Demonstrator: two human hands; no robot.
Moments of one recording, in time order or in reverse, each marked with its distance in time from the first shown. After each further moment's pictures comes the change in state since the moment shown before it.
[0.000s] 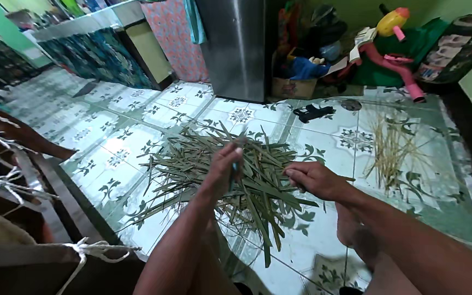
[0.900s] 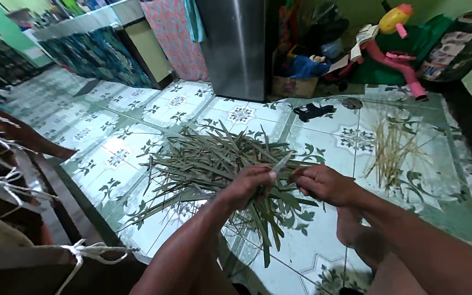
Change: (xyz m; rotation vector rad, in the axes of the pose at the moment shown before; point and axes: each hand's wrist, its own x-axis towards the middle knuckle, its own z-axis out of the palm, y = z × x) left_hand -0.007 -0.011 0.047 0.043 -0.267 -0.228; right_hand -0.017 -0.003 -0.014 0.011 -0.078 -0.013
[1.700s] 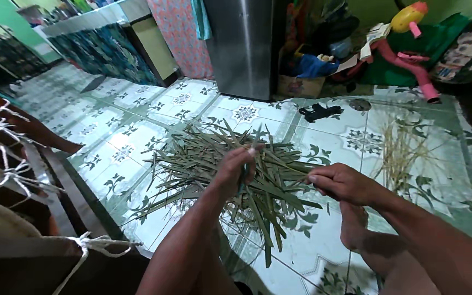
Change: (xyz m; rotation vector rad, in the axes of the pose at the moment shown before) left_hand -0.006 0.017 -0.035 -0.109 0.223 0.225; right_hand -0.008 0.018 -0.020 -0.048 0.008 -0.056
